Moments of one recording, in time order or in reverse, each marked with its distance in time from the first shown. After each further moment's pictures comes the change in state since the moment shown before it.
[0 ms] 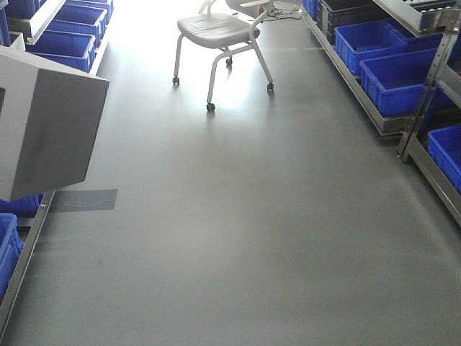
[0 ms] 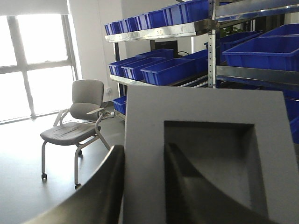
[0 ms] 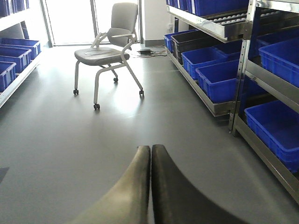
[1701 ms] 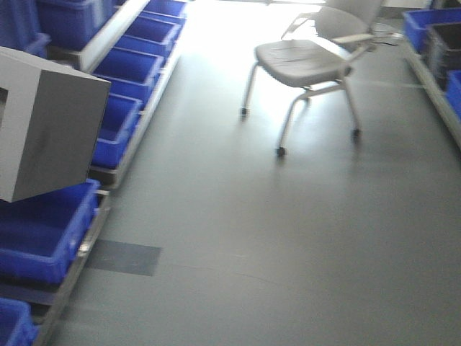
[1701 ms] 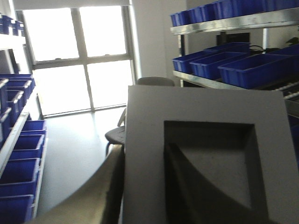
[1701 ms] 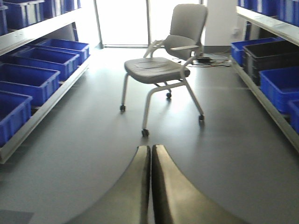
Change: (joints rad) left arm 0.000 0.001 0.001 0.000 0.000 0.000; right arm 0.000 0.000 0.000 0.001 0.000 0.000
